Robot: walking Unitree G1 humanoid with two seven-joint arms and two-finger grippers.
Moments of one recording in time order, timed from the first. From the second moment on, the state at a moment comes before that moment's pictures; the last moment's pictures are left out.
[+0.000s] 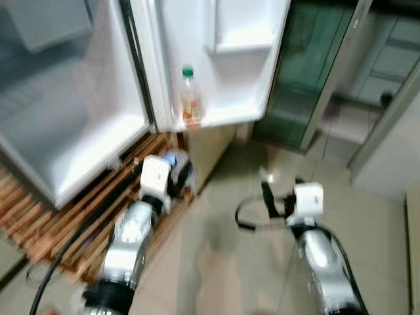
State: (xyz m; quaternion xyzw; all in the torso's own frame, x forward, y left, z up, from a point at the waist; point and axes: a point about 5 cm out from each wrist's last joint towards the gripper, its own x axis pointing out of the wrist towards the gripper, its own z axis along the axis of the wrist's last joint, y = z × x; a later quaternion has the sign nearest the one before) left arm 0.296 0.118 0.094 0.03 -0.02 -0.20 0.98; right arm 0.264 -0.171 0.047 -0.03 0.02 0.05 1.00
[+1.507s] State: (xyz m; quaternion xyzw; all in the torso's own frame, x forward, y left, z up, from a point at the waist) left arm 0.316 0.094 0.166 0.02 -0.11 -0.28 0.95; right arm 0.264 -0.167 0.044 -0.03 0.03 0.12 0.99
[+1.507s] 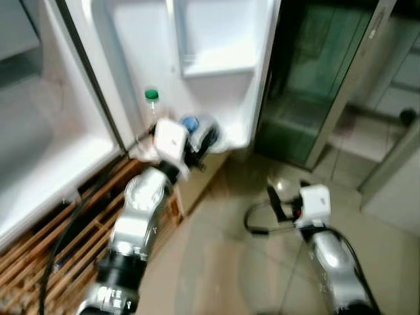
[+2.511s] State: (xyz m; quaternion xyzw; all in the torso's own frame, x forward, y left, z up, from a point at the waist) left arm 0.397 0.081 0.240 0.10 -0.17 -0.22 0.96; right arm 0.255 -0.126 0.076 -0.04 -0.02 0.28 0.96
